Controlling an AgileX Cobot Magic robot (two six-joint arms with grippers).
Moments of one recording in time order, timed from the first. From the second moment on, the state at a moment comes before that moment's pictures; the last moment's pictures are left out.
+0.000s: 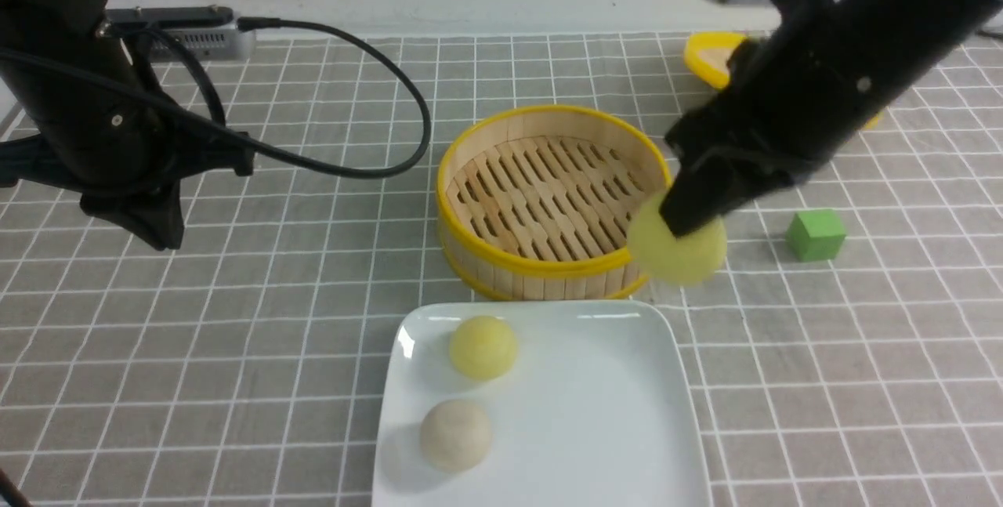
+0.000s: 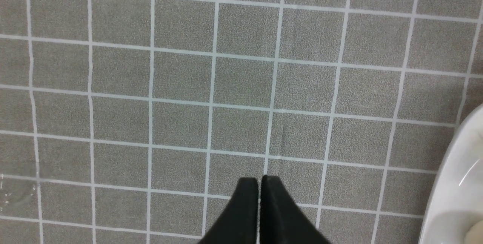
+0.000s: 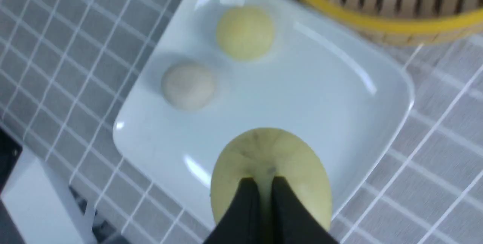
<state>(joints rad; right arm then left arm) 0.46 1.60 -1.45 0.47 1.20 -0.25 -0.16 1.62 -1.44 0.09 1.21 -0.23</state>
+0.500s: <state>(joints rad) 0.67 1.75 -1.06 0.47 0.50 -0.31 -0.16 1.62 -1.44 0.09 1.21 -0.23</state>
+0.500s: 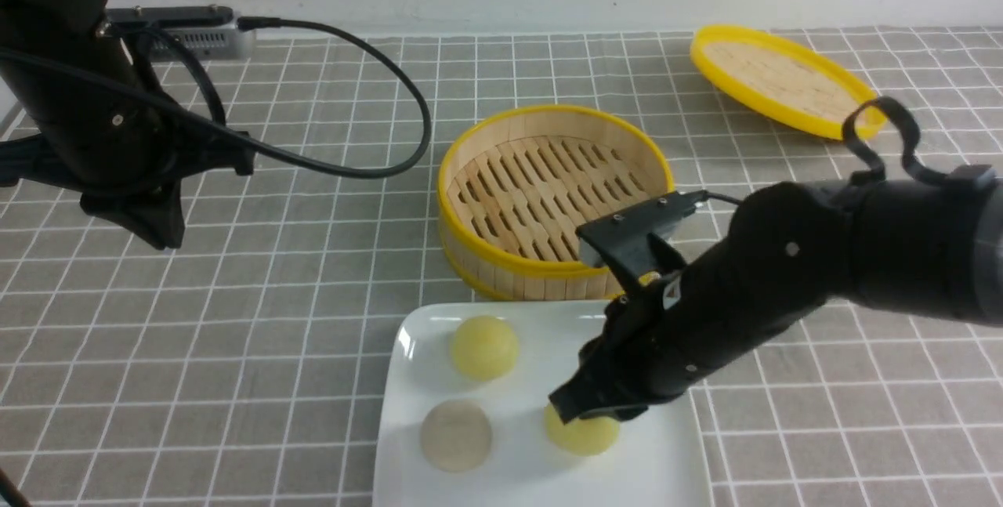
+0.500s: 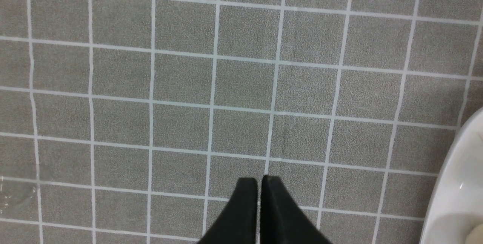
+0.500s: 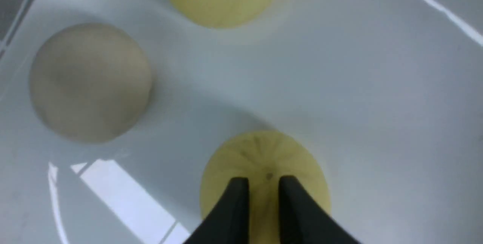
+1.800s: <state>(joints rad) 0.67 0.23 -0.49 -0.36 0.37 0.43 -0.16 1.62 -1.44 0.09 1.22 -0.23</state>
